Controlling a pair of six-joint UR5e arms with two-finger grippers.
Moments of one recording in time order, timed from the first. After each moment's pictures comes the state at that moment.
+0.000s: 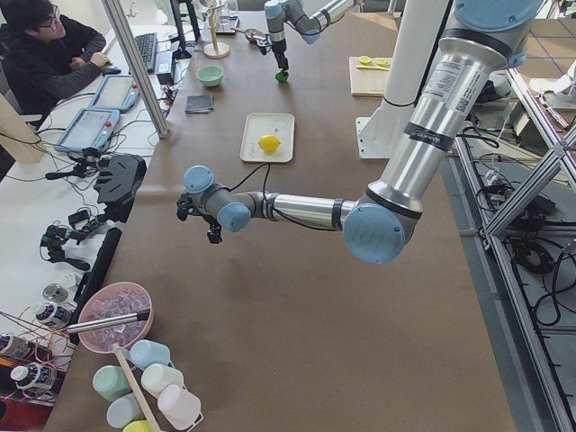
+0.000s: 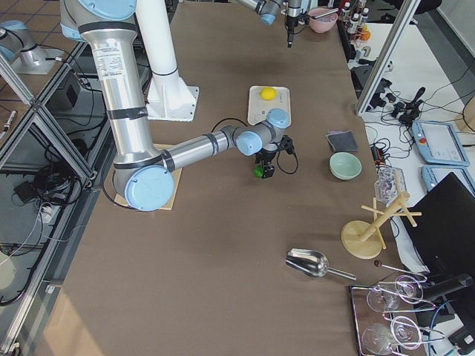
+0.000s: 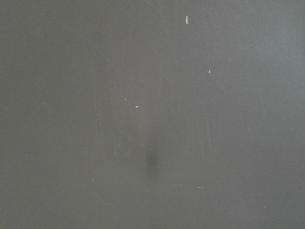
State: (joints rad) left arm -1.12 -1.98 -1.18 -2.11 -2.37 -0.69; right arm 0.87 -1.37 1.66 -1.40 2.22 0.41
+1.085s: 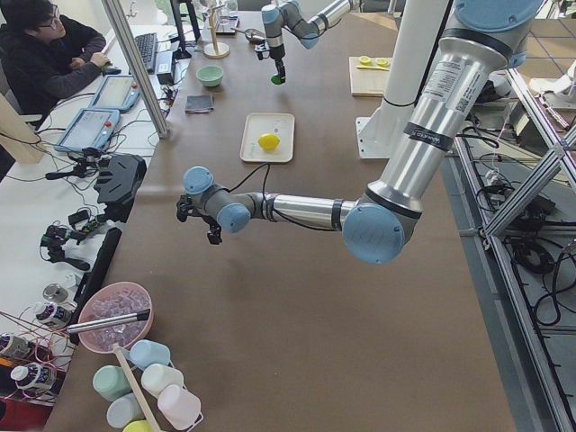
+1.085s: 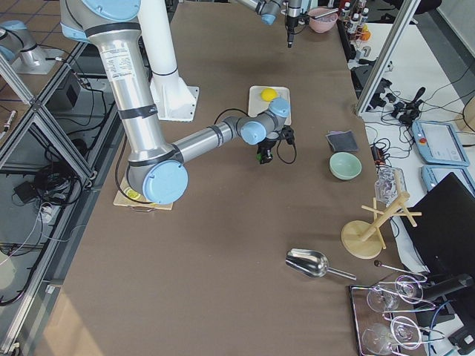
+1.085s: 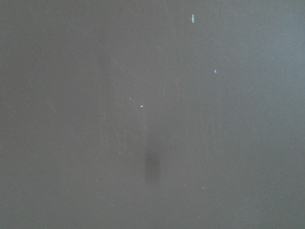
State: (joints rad) left arm -1.12 -1.98 -1.18 -2.11 -2.38 -0.69; right arm 0.84 -1.25 1.65 -1.42 2.26 0.64
